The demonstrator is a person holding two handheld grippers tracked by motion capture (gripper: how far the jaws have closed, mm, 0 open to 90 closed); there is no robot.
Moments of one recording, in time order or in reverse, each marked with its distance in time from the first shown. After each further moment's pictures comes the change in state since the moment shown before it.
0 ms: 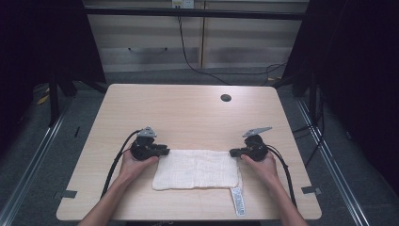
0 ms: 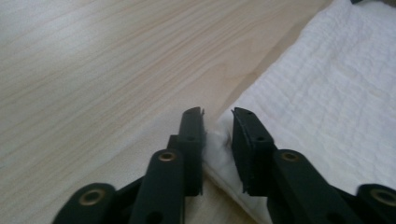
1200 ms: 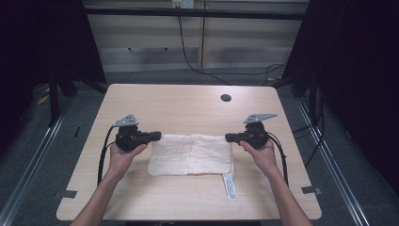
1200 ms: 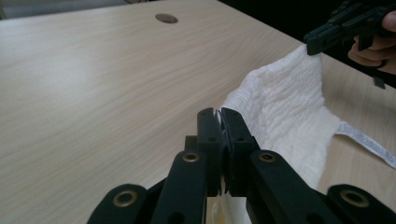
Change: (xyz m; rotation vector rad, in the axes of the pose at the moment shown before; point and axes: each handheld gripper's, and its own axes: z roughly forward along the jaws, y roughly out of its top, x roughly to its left) left arm 0.000 0.028 -0.069 -0.257 -0.018 -0.054; right arm 0.016 0.050 -0.031 -0.187 0.072 -0.090
